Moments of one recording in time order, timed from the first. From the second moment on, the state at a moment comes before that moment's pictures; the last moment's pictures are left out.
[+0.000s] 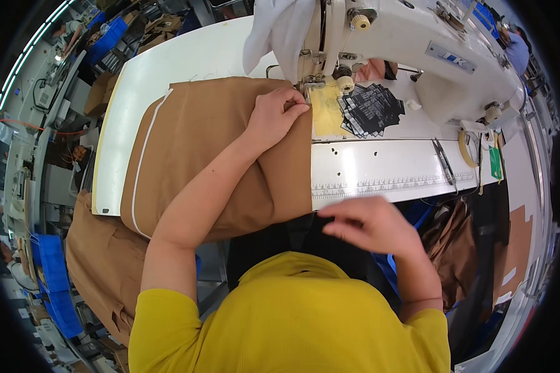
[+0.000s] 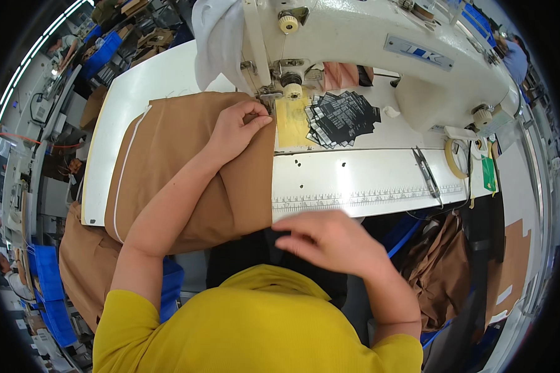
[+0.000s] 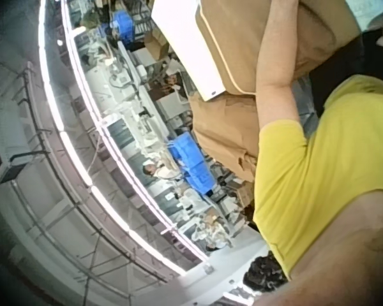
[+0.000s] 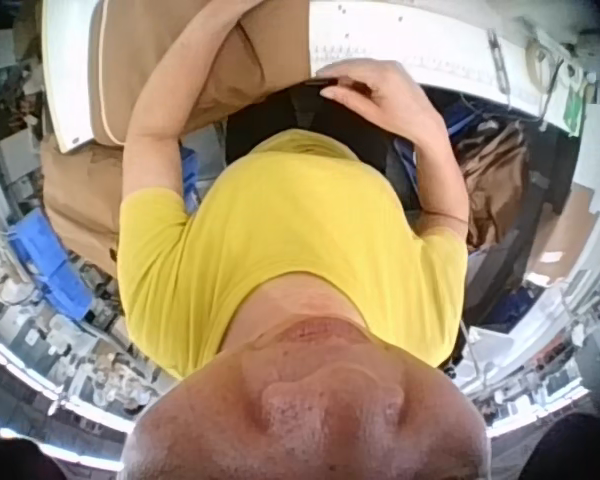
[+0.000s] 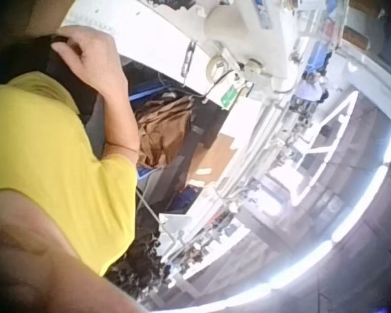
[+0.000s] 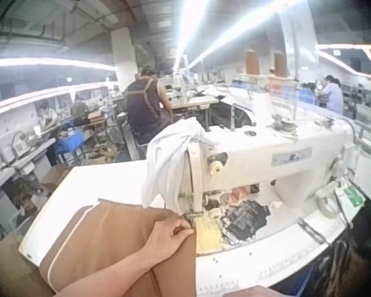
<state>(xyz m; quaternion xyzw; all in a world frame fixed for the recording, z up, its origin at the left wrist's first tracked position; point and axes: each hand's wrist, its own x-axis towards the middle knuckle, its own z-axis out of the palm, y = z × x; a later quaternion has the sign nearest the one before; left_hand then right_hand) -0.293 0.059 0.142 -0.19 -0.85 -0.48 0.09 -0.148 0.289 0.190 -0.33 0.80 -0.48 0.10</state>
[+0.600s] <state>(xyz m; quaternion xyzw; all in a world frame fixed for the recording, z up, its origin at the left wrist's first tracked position) -0.293 0.051 0.142 -0.19 -0.76 -0.62 0.00 -0.293 0.249 0.183 -0.10 0.79 -0.56 0.20</state>
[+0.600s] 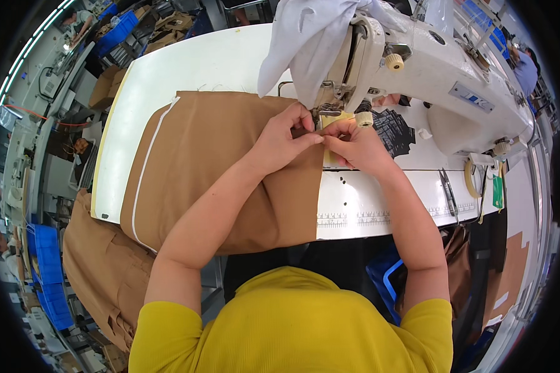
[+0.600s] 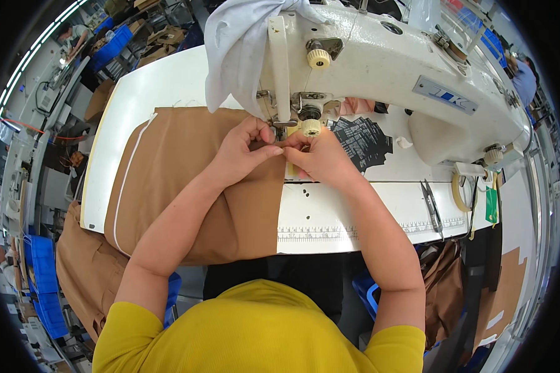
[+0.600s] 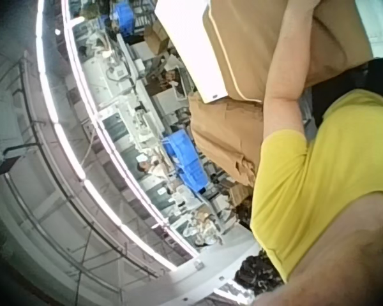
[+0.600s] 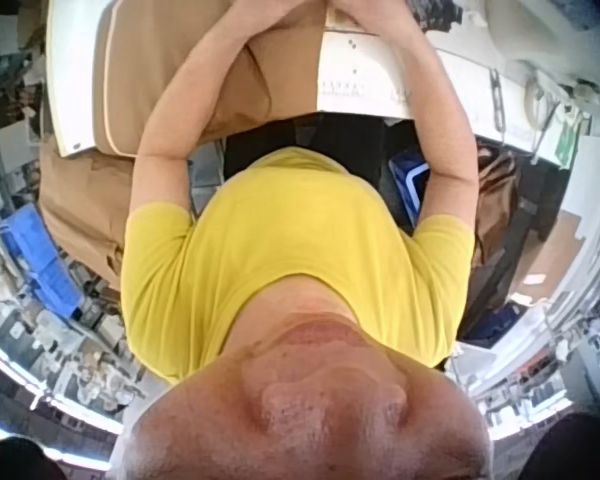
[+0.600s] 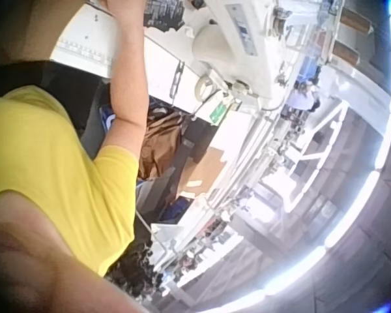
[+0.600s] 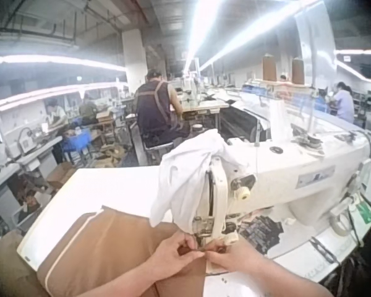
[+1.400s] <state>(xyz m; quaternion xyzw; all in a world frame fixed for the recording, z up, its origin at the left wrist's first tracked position) -0.296 0.047 0.155 -0.22 -0.86 -0.45 0.03 -0.296 0.253 0.154 -0.21 0.85 -0.49 -0.02</state>
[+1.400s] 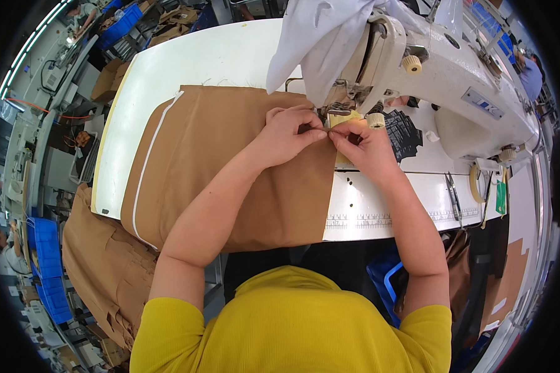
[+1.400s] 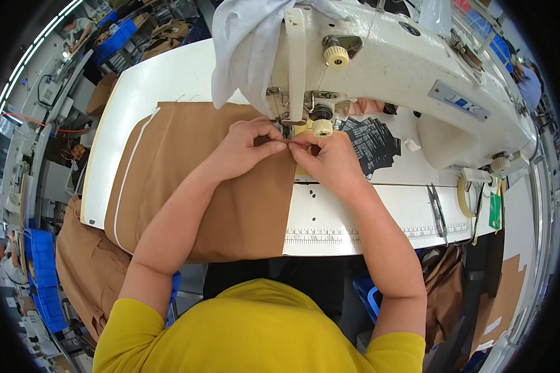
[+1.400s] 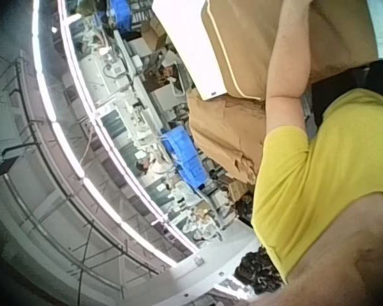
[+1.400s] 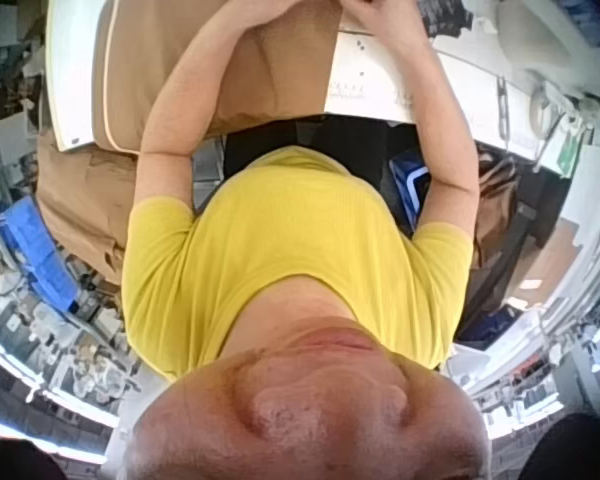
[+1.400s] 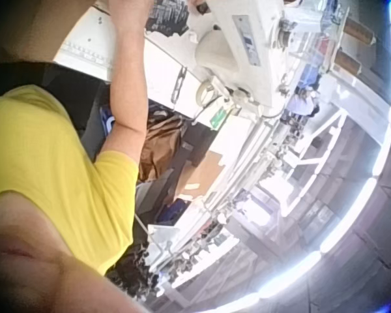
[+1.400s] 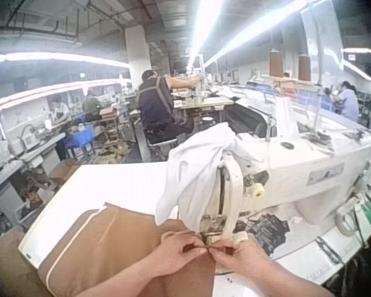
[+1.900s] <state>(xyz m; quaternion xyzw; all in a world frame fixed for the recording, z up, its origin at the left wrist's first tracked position) -0.297 0.057 0.142 -0.17 -0.91 -0.32 0.17 -0.293 0.251 0.152 -0.35 0.87 -0.27 -0.22</state>
